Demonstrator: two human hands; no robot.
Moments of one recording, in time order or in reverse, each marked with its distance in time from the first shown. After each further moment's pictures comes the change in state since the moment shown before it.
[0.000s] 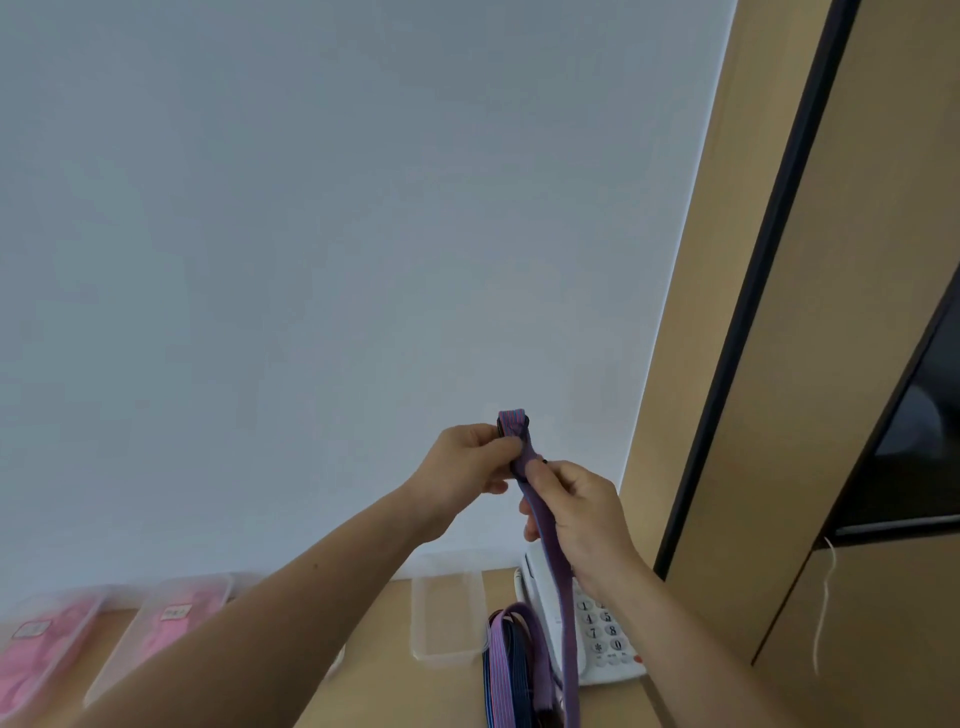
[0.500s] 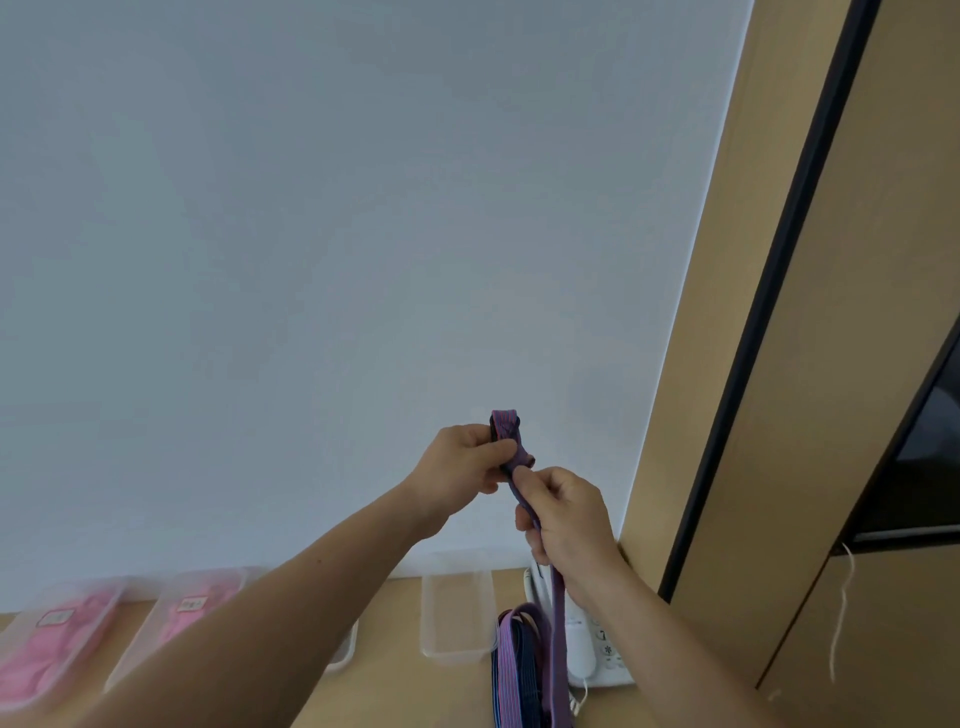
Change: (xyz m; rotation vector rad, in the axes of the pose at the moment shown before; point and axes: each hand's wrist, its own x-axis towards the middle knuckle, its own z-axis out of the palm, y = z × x) left_hand 0.001 -0.006 -0.013 0.062 0.050 -0.029; right_hand -0.003 0.000 0.020 -0.010 -0.023 0.105
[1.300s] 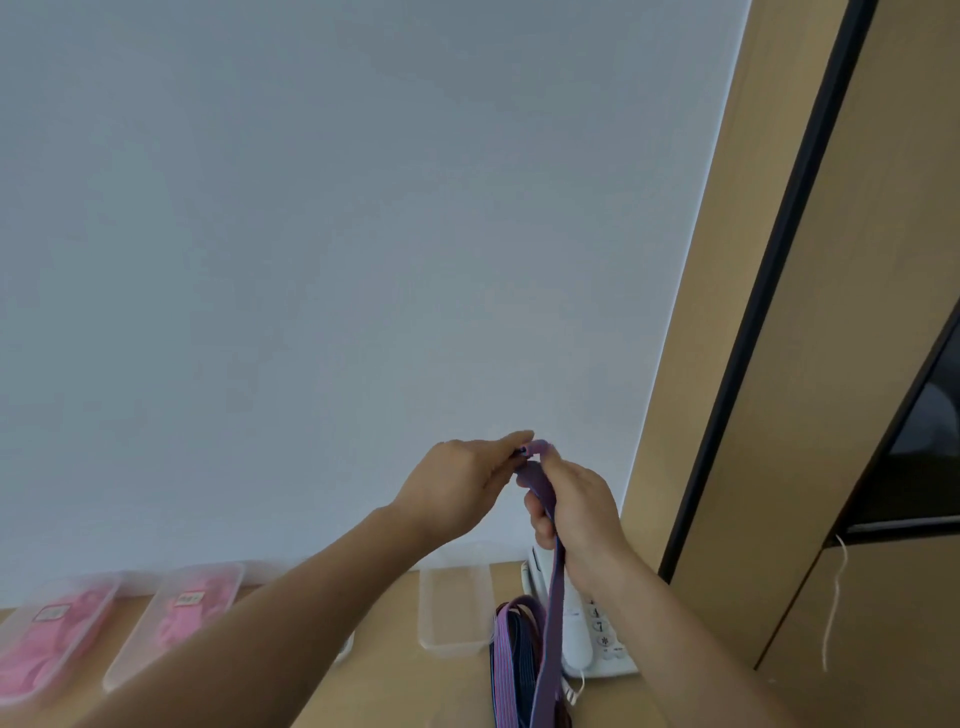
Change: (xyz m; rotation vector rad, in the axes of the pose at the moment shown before) left_hand -0.008 -0.019 0.001 0.882 0.094 0.642; right_hand 0.000 -0.010 -0.004 0.164 0.024 0.124
